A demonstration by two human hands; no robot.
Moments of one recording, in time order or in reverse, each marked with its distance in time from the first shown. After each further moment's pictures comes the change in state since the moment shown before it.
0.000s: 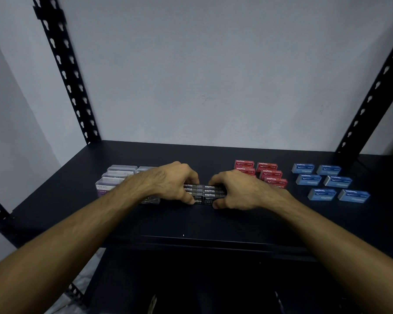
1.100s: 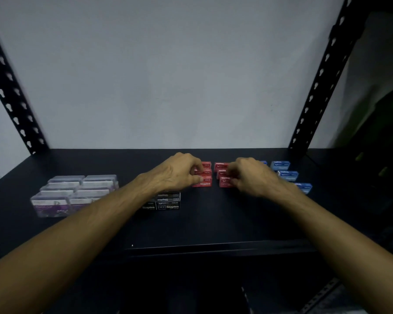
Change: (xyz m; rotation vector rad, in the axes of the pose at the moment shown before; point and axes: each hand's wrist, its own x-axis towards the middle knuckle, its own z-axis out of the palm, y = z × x) left_hand 0.085 0.080 0.008 -0.110 0.250 0.114; right_hand -0.068 0.094 -0.035 -0.194 0.234 0.327
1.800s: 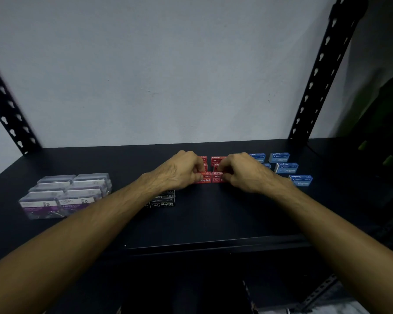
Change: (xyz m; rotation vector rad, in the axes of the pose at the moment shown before) left_hand 0.016 0.009 0.018 0.003 -0.020 -0.008; right_hand 0.011 0.003 0.014 0.139 -0.005 -0.050
